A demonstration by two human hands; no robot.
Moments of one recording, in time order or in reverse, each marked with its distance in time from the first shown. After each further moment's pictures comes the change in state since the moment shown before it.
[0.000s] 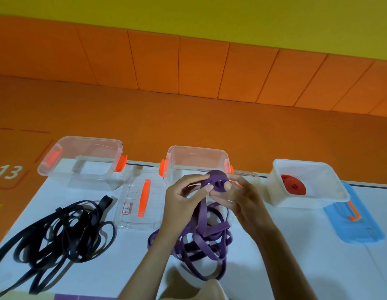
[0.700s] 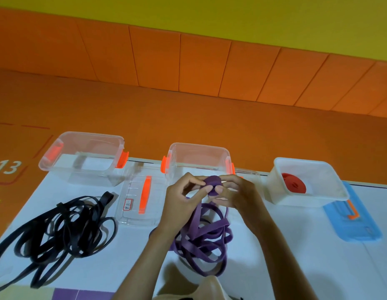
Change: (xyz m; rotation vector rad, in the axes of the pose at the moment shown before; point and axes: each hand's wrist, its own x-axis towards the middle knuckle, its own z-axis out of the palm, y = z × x) left_hand -0.003 -0.012 -0.014 0.121 -0.053 0.030; right_hand 0.001 -0.005 0.013 -0.292 0.016 -0.001
